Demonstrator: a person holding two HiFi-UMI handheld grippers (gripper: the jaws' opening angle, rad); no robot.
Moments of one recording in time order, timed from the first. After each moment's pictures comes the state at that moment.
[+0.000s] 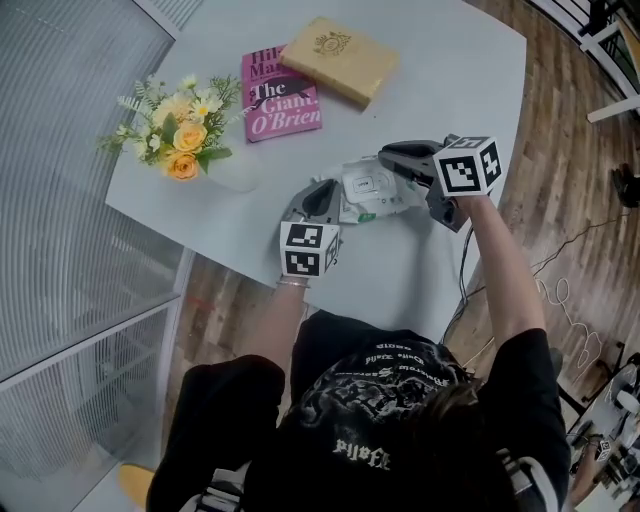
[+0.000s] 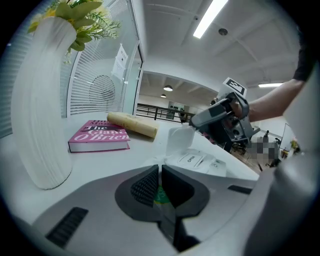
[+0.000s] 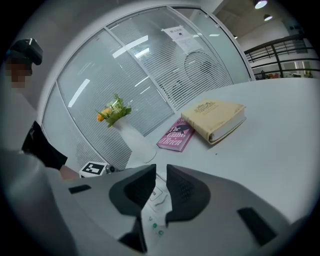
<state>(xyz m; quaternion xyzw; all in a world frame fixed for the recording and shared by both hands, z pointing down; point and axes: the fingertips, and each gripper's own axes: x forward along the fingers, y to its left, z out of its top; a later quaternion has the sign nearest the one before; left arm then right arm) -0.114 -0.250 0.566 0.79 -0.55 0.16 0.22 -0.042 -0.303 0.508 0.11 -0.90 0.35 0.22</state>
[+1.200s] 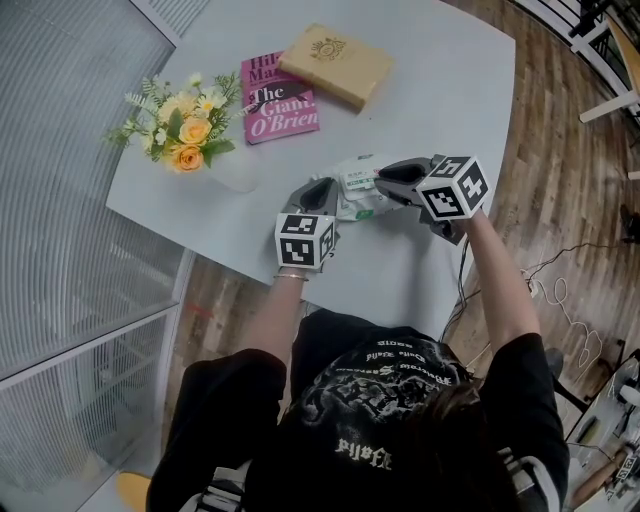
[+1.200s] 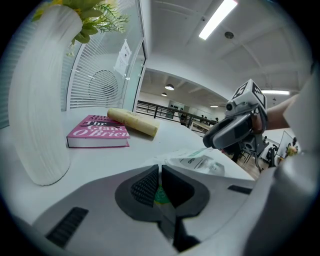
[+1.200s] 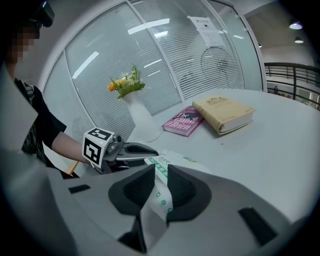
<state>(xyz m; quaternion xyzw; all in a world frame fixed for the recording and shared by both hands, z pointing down) -0.114 -0.251 0.566 0.79 -0.54 0.15 0.25 -0.035 -0.253 0.526 0.09 -0.91 0.26 0.31</state>
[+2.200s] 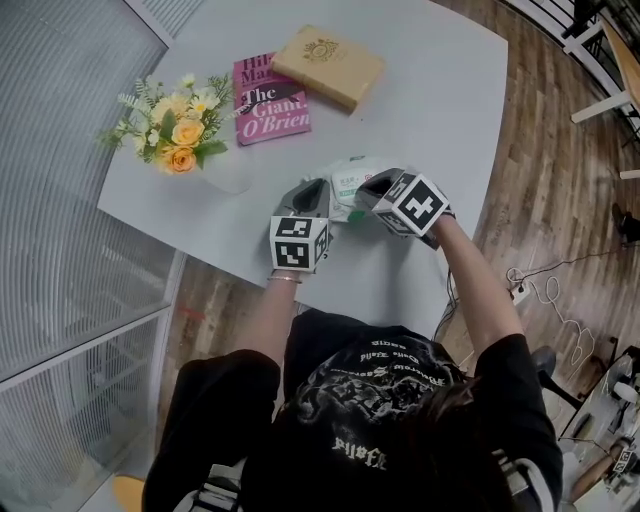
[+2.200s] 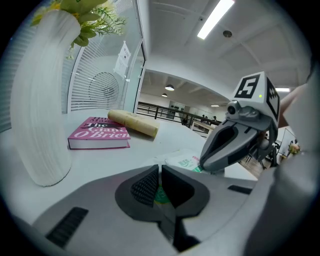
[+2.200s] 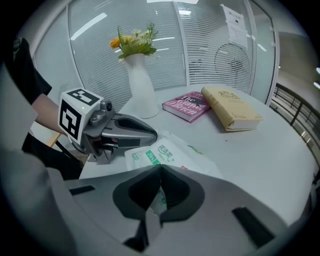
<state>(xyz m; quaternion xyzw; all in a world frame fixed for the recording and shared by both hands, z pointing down) -0.114 -0.250 0.566 0.79 -0.55 0.15 0.24 -0.049 -0.234 0.567 0.11 -0.87 0.15 0.45</state>
